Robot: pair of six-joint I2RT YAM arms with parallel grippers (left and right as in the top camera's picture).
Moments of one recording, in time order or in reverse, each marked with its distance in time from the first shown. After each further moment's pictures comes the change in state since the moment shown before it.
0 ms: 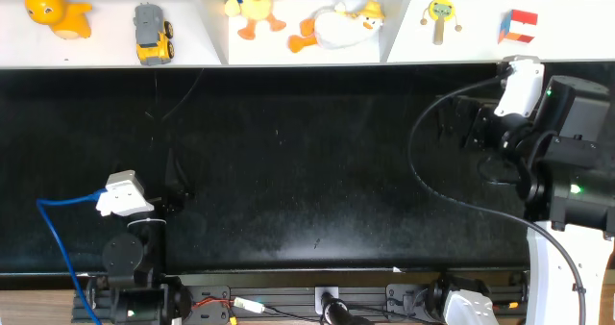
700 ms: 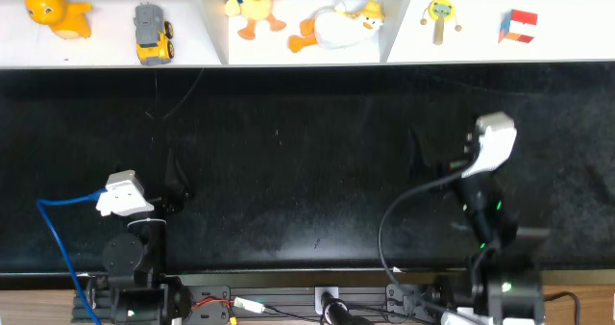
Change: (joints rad) left arm 0.000 0.000 0.000 0.001 0.000 0.000; right arm 0.162 -0.583 -0.685 0.697 0.074 0.081
